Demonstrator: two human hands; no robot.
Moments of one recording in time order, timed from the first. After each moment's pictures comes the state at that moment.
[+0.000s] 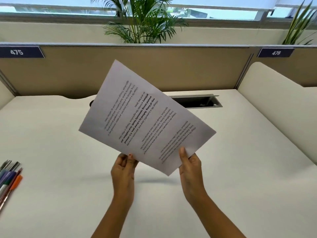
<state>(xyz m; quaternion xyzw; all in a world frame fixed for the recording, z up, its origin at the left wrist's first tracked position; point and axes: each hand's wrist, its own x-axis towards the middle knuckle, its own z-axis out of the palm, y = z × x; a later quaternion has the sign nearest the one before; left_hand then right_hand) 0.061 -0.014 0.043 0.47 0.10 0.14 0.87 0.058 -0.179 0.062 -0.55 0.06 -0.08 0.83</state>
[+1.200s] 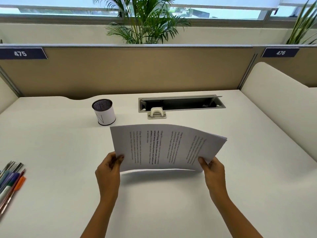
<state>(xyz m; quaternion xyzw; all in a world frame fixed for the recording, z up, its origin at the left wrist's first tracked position) 0.068 0.035 0.037 0.75 0.11 0.24 0.60 0.068 -0.248 0.029 -0.75 0.14 -0.14 0.64</state>
